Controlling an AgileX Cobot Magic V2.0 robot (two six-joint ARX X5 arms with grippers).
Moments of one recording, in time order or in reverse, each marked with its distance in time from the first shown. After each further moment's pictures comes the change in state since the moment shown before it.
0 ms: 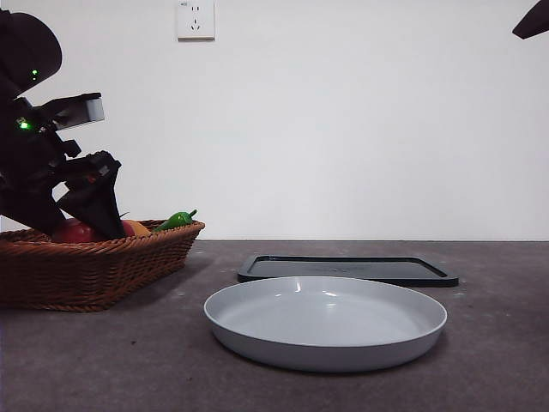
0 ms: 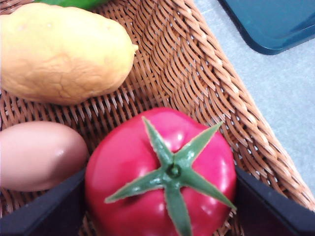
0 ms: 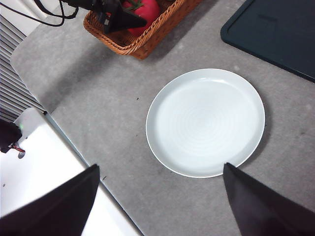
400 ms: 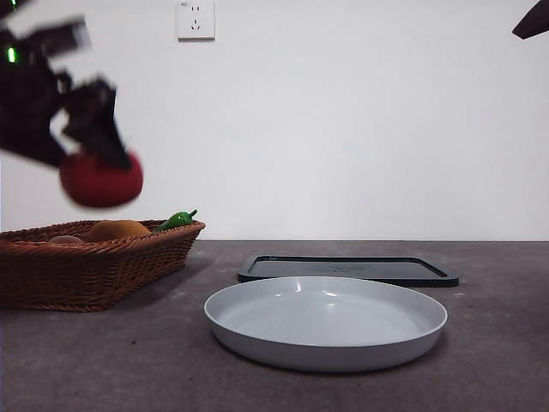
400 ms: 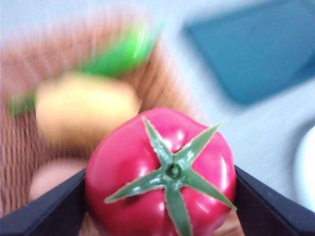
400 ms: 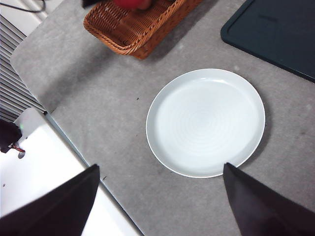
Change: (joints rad) left arm -0.015 -0.213 0.010 -0.001 0.041 -0.072; right arm 0.000 0.000 0.000 0.000 0.000 0.000
